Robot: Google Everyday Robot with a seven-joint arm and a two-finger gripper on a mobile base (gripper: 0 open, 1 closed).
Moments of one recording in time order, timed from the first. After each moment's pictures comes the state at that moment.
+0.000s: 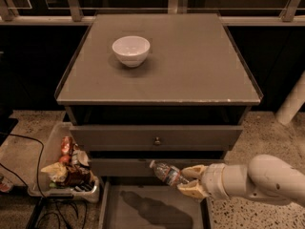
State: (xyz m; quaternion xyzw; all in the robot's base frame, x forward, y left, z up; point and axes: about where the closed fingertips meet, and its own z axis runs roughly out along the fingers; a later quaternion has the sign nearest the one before) arm 0.424 -0.128 0.585 -0.49 0.77 0.22 0.34
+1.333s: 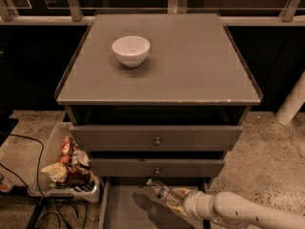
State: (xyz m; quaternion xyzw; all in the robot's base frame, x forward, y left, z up) arm 0.447 -0.107 0.368 -0.46 0.79 0.18 0.36
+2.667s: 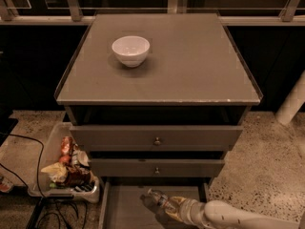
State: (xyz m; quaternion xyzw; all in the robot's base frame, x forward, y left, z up) arm 0.460 -0.110 0.246 -0.46 0.80 0.17 0.35
